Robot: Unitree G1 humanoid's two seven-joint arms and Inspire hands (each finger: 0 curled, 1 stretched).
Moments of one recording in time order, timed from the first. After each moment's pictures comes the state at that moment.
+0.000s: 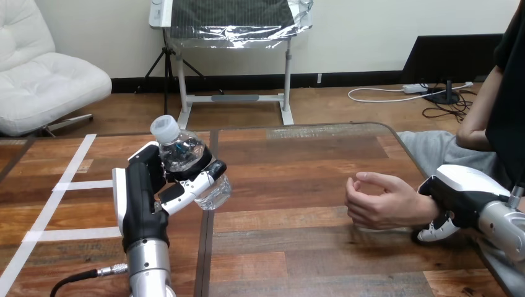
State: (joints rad) left arm -0.13 -0.01 0.05 0.46 0.15 -0.45 0.29; right arm -0.49 -0.70 0.38 0.84 -0.60 -0.18 0.13
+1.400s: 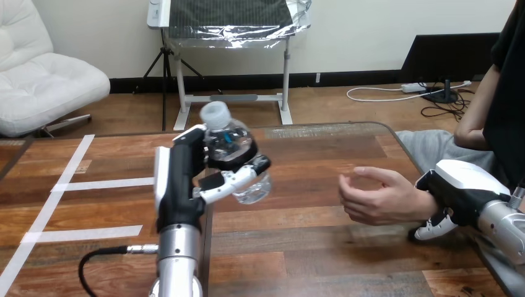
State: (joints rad) left arm -0.13 -0.05 -0.08 0.32 0.19 -0.35 0.24; right arm -0.46 -0.70 0.35 0.81 -0.59 -0.22 0.09
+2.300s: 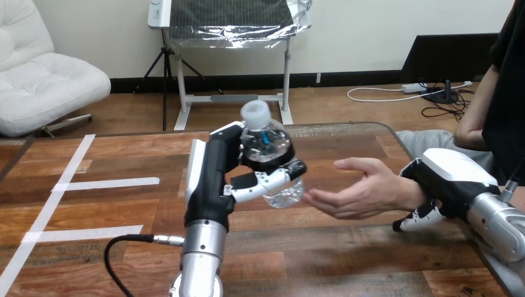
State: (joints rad) left arm -0.15 -0.04 -0.18 0.31 0.19 -0.33 0.23; right arm -0.44 -0.70 0.34 0.72 -0.56 -0.24 0.08
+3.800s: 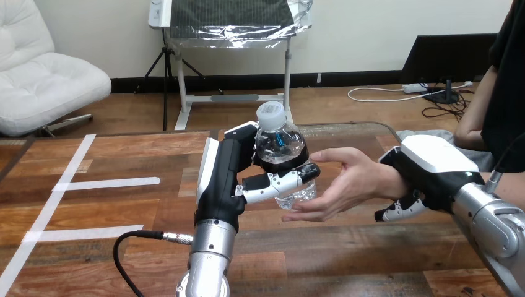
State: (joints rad) left arm -0.16 -0.04 -0.24 0.31 0.18 -0.33 0.22; right arm -0.42 -0.70 0.34 0.55 -0.60 -0.26 0.07
